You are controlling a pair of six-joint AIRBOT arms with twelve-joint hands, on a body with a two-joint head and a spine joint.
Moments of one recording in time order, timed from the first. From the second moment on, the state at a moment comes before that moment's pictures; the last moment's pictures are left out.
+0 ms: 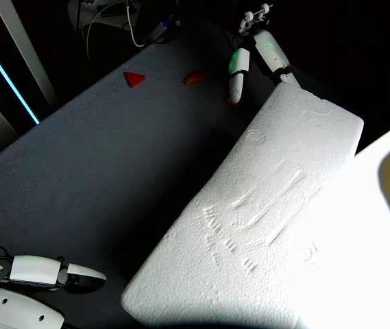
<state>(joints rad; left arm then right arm) 0.62 -1.08 1.43 -0.17 -0.60 0.44 -0.38 -0.83 1.18 0.69 0.47 -1.31</state>
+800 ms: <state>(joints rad) 0.57 -1.03 1.37 -0.09 -0.69 0.44 -0.35 -0.79 1.12 0.60 0.53 -1.31</state>
